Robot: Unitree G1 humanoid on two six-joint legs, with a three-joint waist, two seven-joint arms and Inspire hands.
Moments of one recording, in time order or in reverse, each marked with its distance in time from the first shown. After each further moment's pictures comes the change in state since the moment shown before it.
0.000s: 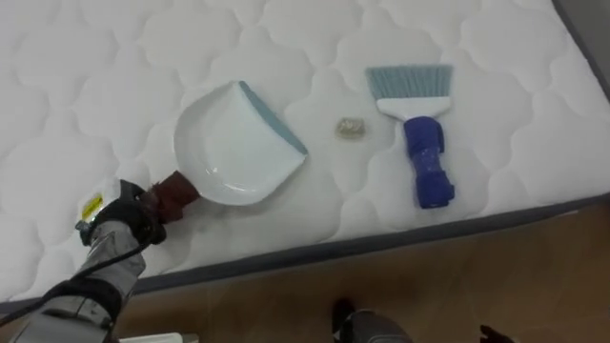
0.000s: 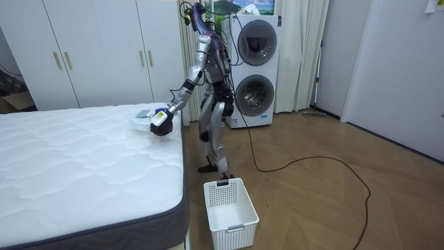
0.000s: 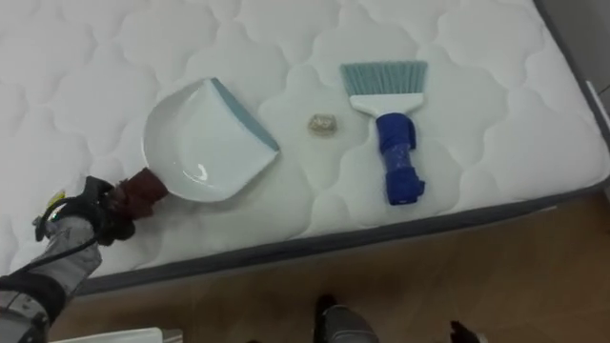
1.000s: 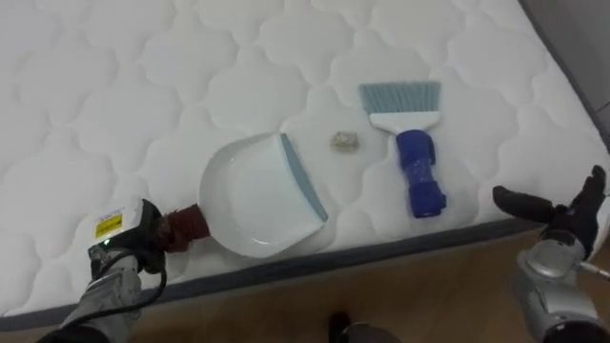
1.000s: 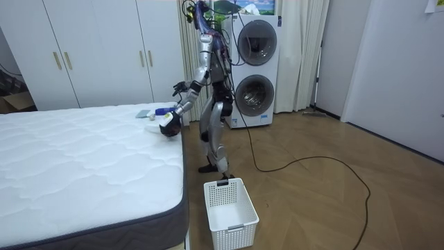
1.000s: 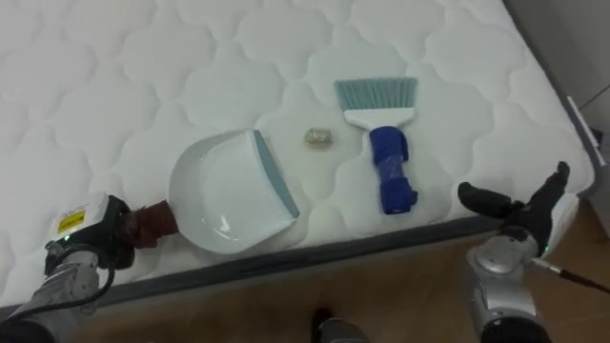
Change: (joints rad) left arm 0.198 0.013 -0.065 -0.132 0.160 -0.025 -0.021; right arm -0.156 -0.041 -0.202 -0.456 -0.257 -0.126 -0.555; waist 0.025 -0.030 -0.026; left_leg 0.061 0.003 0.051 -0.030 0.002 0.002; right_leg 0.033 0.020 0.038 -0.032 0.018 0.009
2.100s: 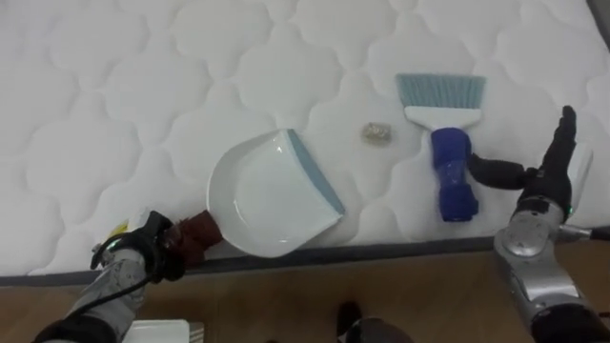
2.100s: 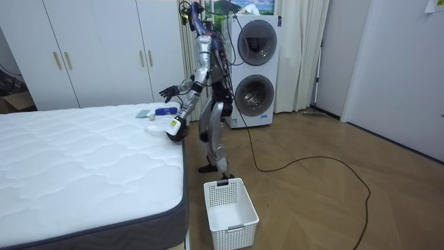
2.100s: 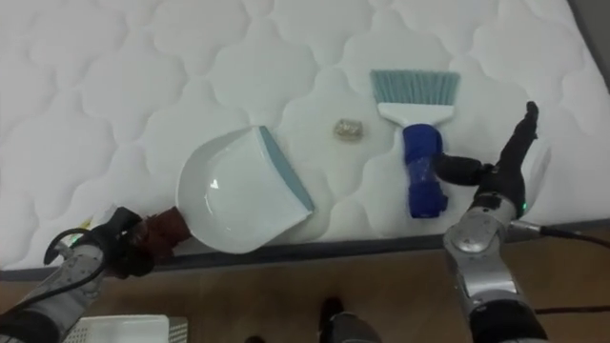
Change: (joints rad) left arm -0.036 -0.002 0.019 -0.017 -0.209 0.032 -0.224; right arm -0.046 0.000 0.104 0.005 -0.110 0.007 0.103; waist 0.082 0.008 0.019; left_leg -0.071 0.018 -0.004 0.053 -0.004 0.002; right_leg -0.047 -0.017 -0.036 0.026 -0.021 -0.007
